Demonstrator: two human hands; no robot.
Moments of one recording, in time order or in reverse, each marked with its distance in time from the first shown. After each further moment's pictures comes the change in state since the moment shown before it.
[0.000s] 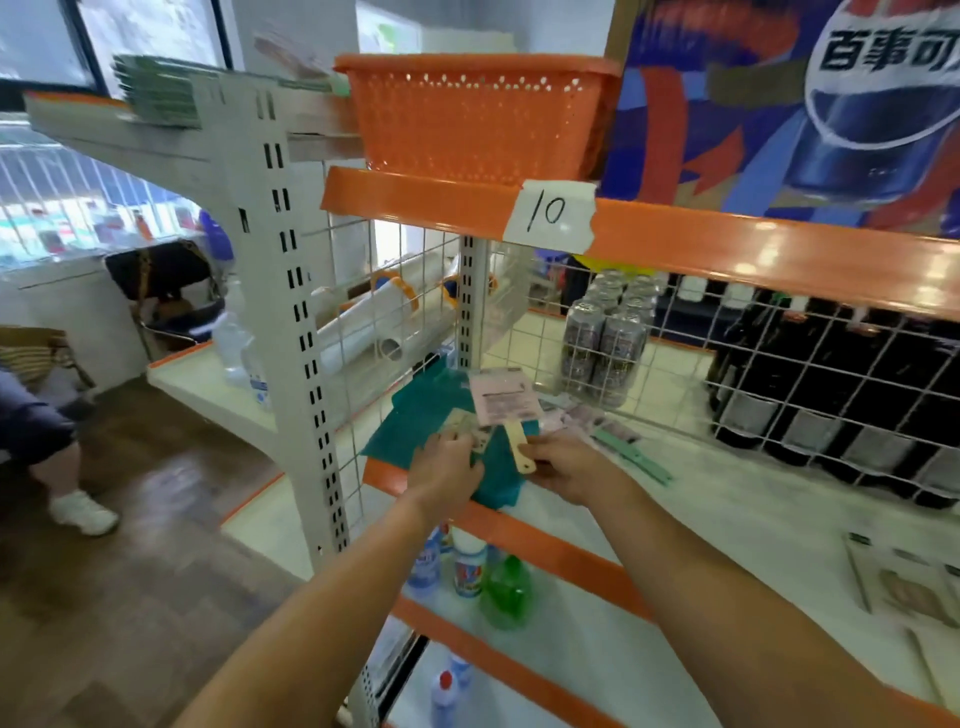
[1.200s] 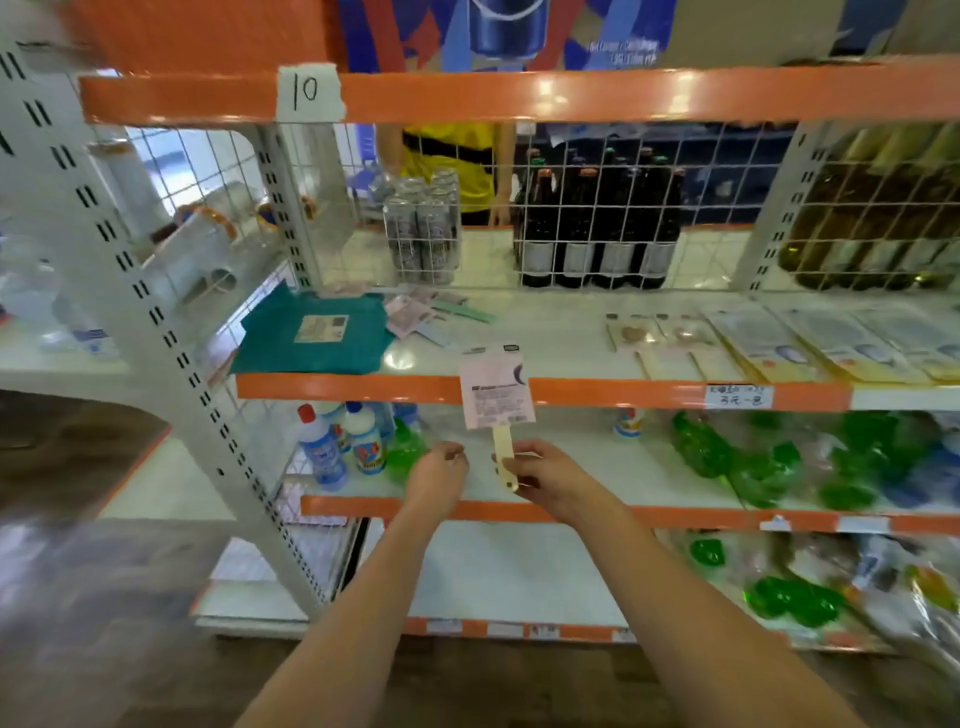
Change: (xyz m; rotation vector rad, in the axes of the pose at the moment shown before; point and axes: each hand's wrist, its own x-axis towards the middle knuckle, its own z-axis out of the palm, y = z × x) left_hand -0.209 0.096 0.072 -0.467 -0.313 -0.039; right_hand -0.228 0.188 -0.058 0.306 0.308 -0.070
